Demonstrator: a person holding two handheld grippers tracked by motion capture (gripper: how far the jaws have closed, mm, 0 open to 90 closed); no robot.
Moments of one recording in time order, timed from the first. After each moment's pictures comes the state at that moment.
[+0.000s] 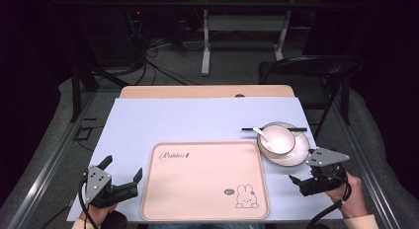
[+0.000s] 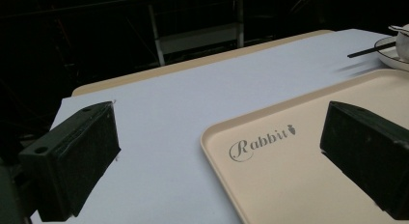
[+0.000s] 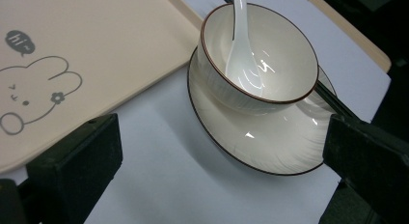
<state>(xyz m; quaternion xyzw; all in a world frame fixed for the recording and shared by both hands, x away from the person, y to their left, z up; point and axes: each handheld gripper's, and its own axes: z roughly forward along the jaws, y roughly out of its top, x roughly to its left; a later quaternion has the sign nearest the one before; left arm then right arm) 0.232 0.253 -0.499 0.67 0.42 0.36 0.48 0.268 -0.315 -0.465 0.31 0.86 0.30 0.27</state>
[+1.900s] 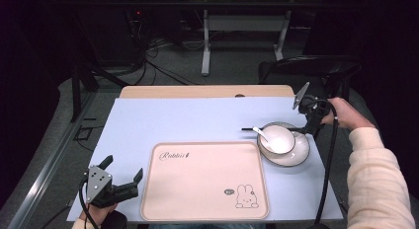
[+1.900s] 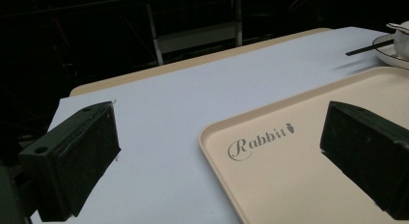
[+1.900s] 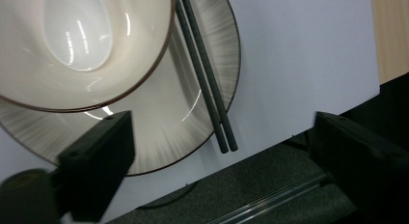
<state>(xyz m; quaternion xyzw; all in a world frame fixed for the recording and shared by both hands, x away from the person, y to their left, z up) 0.233 0.253 -0.499 0.68 0.42 0.36 0.48 0.474 -0.338 -0.438 0.18 0.97 0.07 0.13</state>
